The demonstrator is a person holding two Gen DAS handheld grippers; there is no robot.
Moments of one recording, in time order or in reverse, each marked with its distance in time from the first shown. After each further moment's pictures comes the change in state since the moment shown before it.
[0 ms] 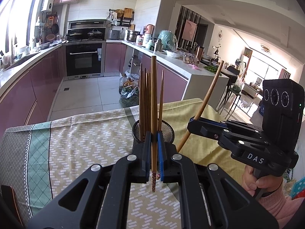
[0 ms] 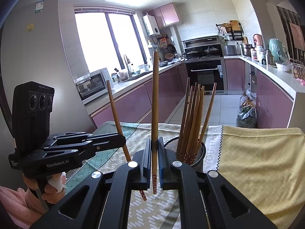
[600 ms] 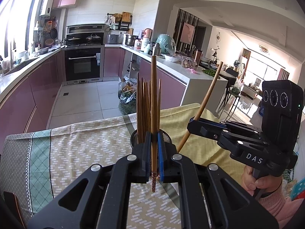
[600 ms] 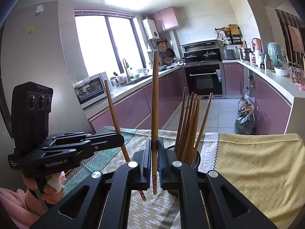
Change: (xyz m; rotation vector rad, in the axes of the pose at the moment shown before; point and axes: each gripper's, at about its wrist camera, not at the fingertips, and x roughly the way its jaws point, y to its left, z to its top) left arm -0.001 -0.005 0.012 0.021 -0.029 -0.001; right arm -0.002 -0.003 0.006 -0.008 -0.033 -0.010
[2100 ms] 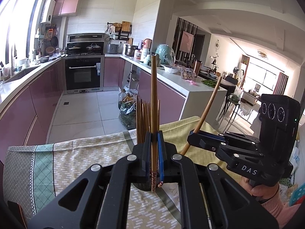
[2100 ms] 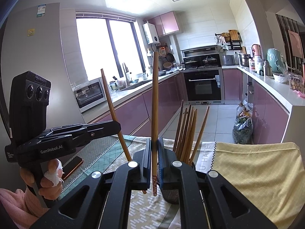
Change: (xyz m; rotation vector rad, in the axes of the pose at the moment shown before) left arm -0.013 -0.005 0.035 0.007 -0.074 0.002; right arm -0.004 -0.001 0.017 -0.019 -0.033 -0.012
